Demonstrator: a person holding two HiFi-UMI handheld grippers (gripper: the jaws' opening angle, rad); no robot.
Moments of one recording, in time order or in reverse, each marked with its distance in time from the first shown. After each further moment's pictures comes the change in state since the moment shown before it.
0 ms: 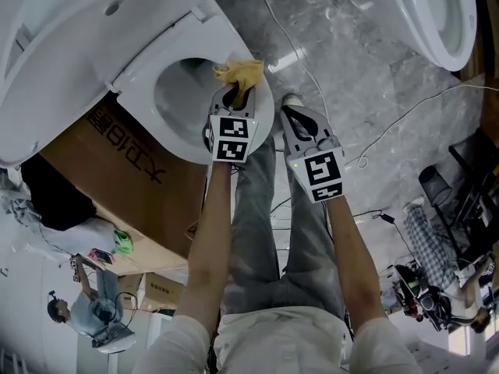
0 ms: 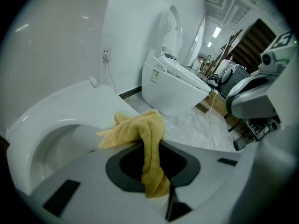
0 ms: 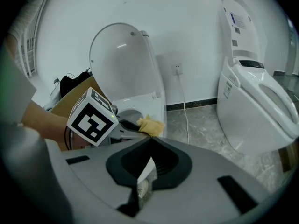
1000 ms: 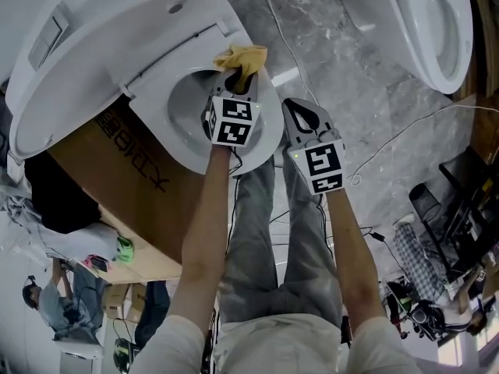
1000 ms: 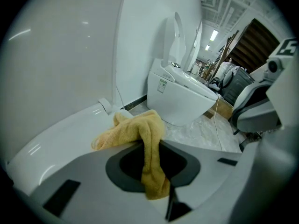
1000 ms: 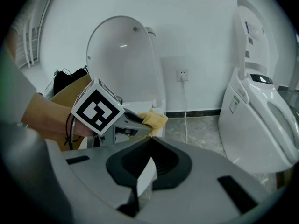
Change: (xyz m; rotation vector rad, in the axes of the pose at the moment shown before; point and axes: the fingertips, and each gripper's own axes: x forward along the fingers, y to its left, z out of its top) left arm 0.012 0.055 0.063 0.035 -0.078 0.019; right arm 0.038 -0.007 0.046 -0.093 -0.021 -0.026
